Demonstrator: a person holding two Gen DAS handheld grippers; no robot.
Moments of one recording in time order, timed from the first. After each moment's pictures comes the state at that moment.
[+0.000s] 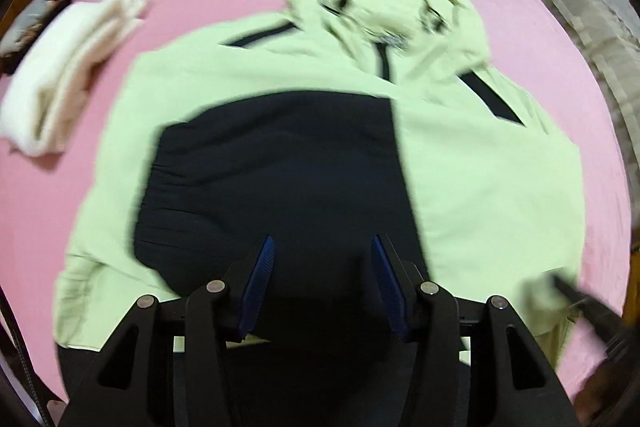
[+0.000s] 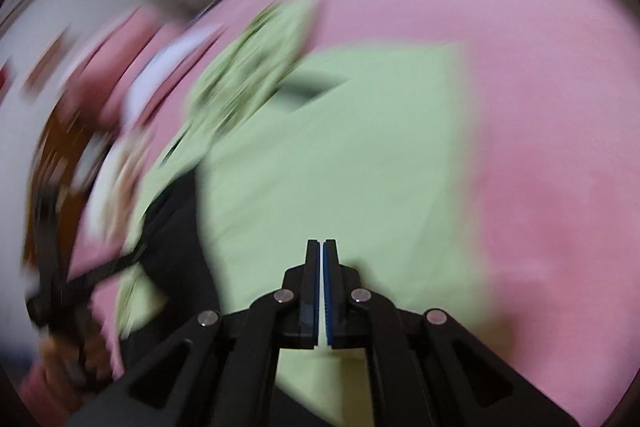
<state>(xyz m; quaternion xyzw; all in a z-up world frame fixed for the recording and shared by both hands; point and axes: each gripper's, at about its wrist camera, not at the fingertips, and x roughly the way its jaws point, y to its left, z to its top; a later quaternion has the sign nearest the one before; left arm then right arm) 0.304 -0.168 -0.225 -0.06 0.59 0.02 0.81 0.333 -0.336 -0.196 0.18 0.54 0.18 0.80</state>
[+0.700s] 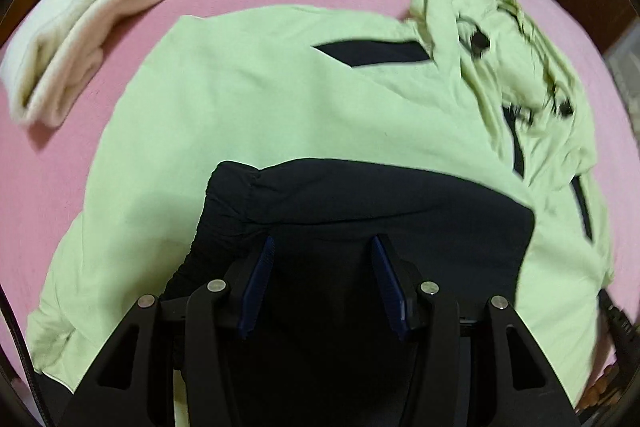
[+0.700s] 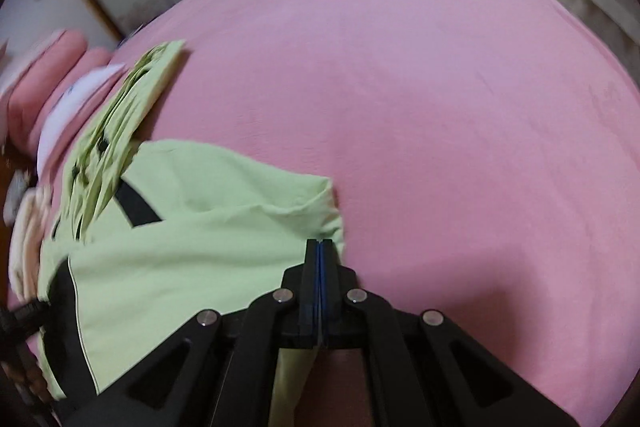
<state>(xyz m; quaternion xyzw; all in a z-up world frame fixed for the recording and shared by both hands) 0.367 -0.093 -0.285 -0.14 0.58 0.13 0.79 0.427 -0.447 -0.246 0.16 0.51 -0.01 0.85</state>
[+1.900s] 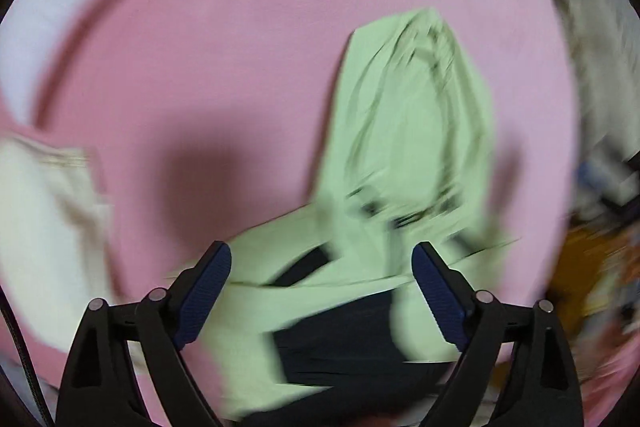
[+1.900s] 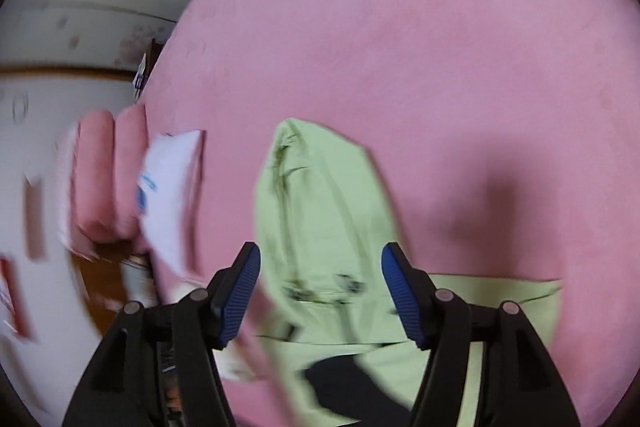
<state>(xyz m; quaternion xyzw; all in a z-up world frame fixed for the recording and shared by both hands) 0.687 -0.024 -0.171 -0.14 0.76 -0.11 0.62 0.667 -0.390 -0.077 0.40 0.63 0.04 0.67</state>
